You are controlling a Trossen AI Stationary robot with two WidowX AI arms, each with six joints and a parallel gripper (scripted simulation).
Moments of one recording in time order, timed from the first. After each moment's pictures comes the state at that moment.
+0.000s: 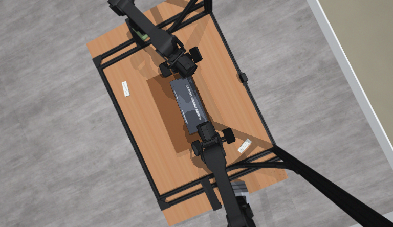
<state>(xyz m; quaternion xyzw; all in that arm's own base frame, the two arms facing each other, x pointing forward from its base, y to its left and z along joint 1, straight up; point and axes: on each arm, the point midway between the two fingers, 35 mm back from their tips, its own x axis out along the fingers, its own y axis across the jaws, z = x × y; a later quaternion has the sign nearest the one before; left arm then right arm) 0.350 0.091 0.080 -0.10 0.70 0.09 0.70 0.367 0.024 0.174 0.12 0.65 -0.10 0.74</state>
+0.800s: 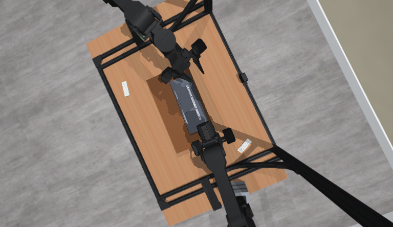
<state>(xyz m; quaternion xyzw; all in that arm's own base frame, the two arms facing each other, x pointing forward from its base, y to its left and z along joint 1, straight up) 0.350 0.091 0.080 -0.10 0.70 0.09 0.70 0.455 0.030 0.351 0.12 0.28 -0.01 0.95</state>
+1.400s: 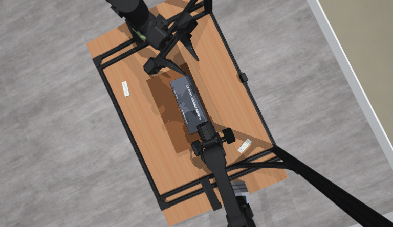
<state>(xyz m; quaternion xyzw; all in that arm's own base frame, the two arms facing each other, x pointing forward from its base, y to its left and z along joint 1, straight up) 0.350 0.091 0.080 -0.10 0.70 0.09 0.70 0.443 0.029 0.489 0.11 0.04 0.03 0.99</state>
